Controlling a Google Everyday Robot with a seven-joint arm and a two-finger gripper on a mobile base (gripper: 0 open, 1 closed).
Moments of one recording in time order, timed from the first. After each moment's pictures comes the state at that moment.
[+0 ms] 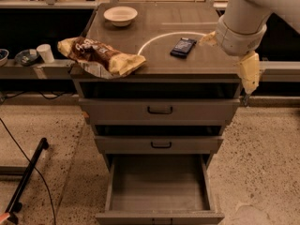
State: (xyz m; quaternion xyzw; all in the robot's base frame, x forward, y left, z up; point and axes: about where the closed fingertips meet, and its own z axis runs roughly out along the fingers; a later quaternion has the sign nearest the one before) arm 0.578 -0.208 0.900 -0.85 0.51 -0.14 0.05
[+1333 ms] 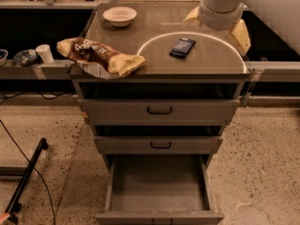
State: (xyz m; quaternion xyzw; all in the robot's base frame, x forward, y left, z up) arm 0.661 -0.196 0.938 -0.91 0.32 -0.26 0.00
